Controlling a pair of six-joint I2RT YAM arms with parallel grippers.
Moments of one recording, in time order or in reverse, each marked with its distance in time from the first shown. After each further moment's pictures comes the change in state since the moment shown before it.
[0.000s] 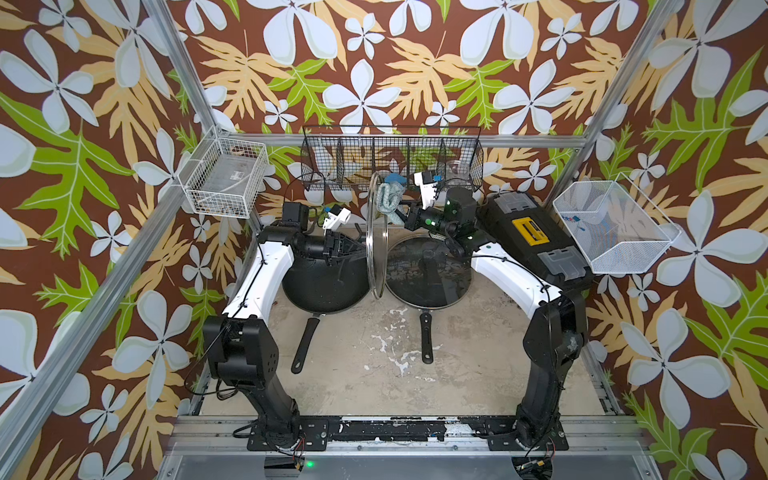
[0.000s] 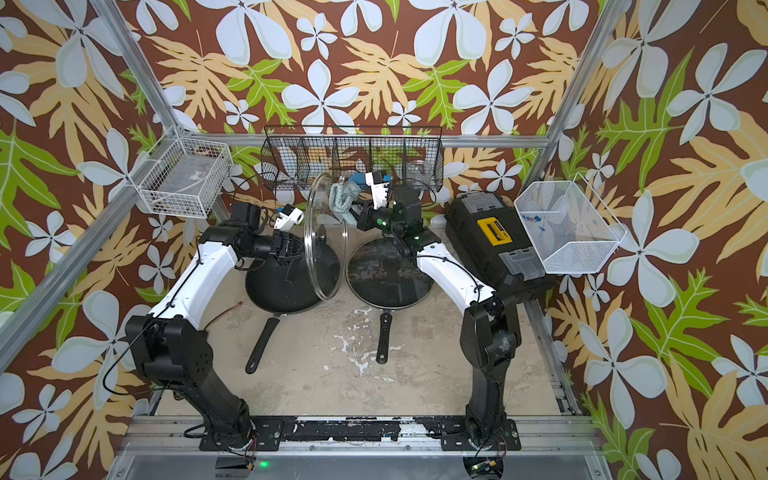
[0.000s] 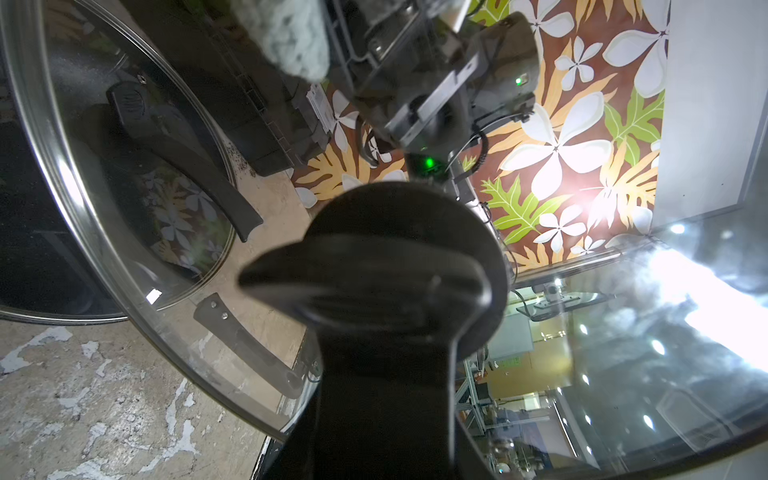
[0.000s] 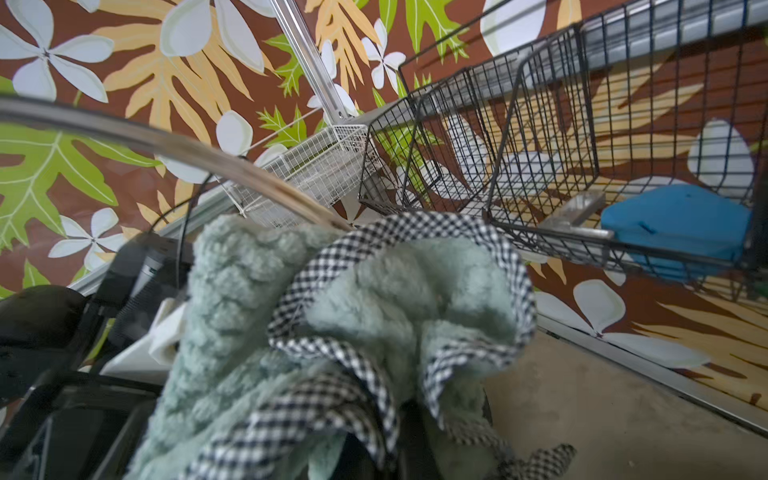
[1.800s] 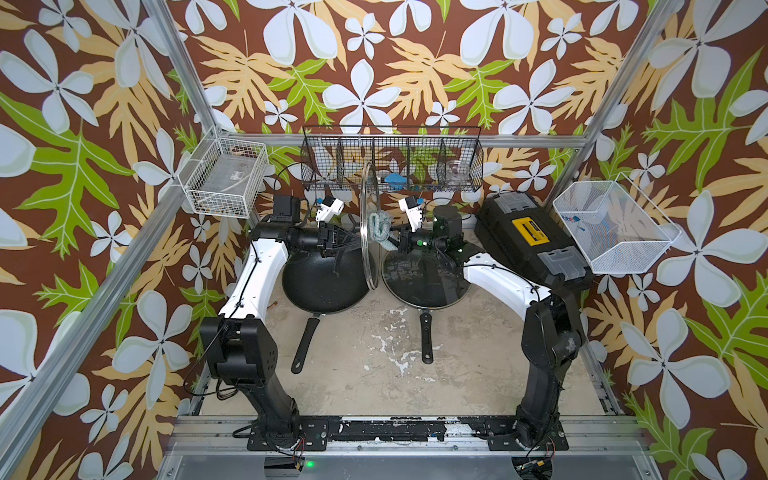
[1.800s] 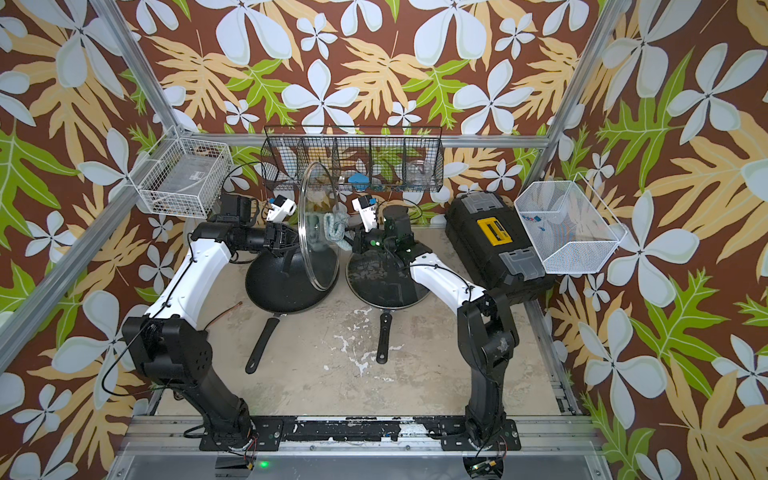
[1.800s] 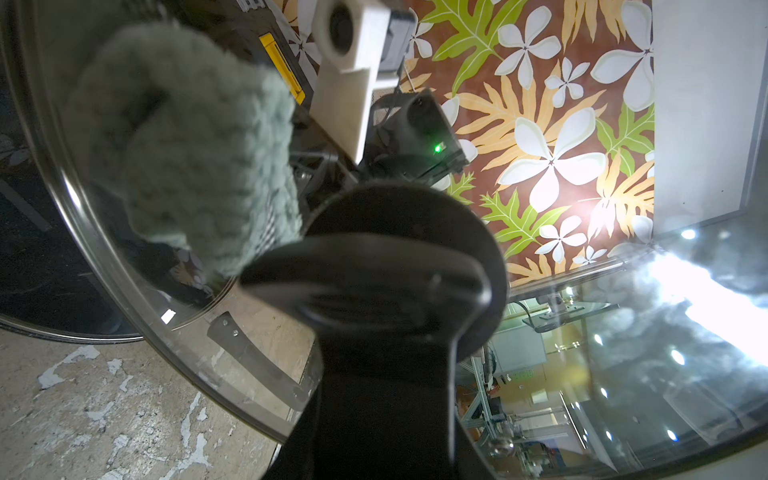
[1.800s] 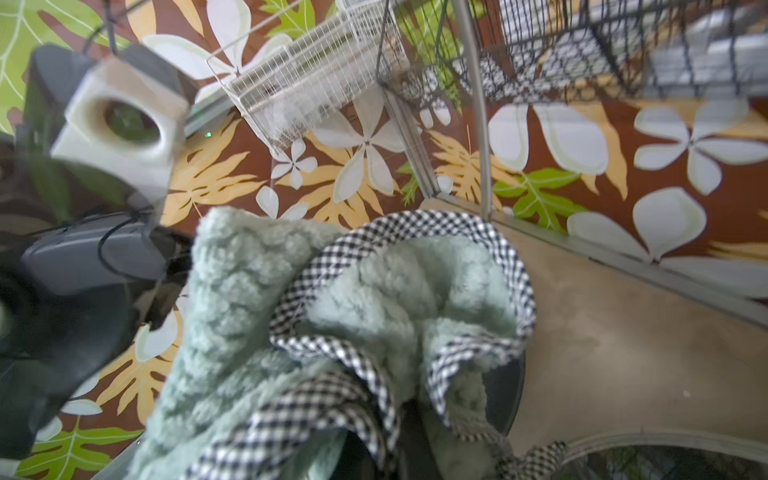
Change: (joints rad) left arm 0.041 0.007 0.042 0.060 0.002 -0.070; right arm 0.038 0.019 -0.059 -0.043 -0.087 -0.085
